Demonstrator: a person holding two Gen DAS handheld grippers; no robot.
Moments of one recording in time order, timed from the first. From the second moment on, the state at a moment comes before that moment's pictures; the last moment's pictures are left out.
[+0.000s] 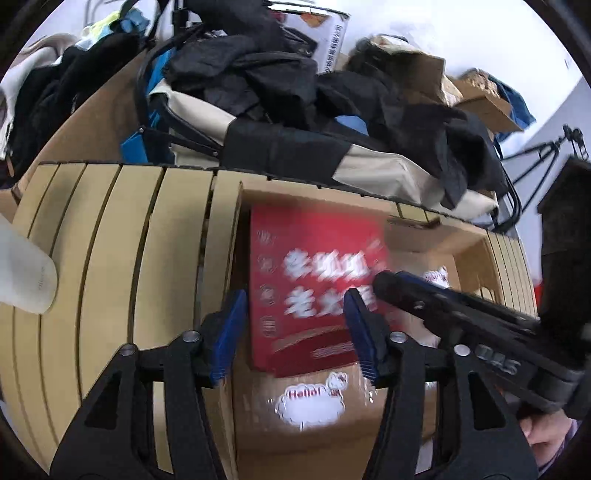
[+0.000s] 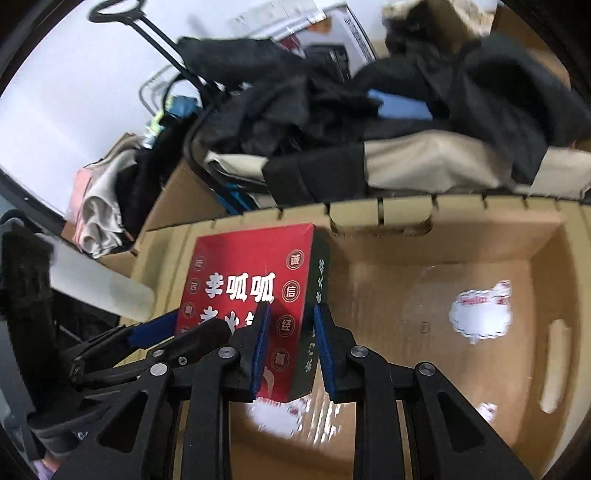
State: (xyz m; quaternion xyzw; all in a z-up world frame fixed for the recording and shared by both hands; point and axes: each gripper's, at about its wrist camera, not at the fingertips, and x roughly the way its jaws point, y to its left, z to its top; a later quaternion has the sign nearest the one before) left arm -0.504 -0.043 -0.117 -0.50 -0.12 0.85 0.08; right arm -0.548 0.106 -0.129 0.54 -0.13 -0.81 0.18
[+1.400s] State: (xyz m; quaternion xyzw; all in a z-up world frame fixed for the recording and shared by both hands) left arm -0.014 -0.077 0.015 -0.39 -0.07 0.91 0.05; right arm -0.049 0.223 0.042 0.38 0.01 -0.92 0.12
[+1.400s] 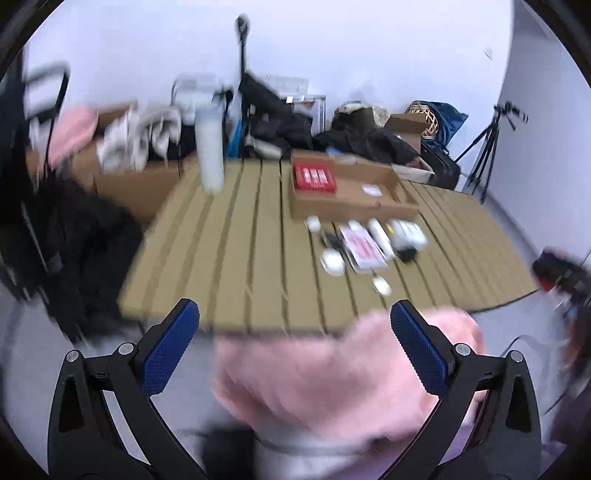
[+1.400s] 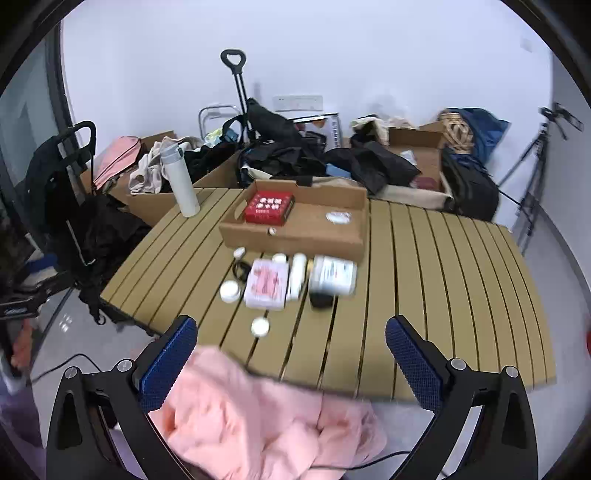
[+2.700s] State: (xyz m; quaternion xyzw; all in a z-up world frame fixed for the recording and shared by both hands) left arm -0.204 -0.006 -0.145 -0.44 -0.01 0.89 0.09; right arm -0.174 0.151 -0.150 0.44 0.04 -0.87 0.20
